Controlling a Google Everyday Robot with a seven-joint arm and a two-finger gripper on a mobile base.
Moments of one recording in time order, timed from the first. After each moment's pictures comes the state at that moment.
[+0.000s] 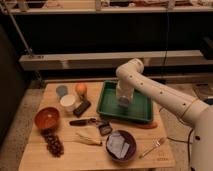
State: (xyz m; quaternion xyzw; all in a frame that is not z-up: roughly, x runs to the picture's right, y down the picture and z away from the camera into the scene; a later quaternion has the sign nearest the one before) arm 0.109 0.055 0.854 -0.20 -0.18 -0.57 0.78
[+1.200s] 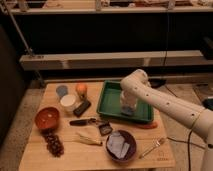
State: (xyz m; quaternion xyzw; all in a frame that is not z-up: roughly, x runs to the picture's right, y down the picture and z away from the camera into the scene) arm 0.145 0.102 0.858 -0.21 -0.16 -0.54 0.80
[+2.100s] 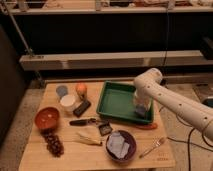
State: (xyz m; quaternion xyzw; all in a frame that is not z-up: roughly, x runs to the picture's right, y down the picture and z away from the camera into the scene) arm 0.211 0.085 0.854 -0.24 -0.11 -0.50 0.83
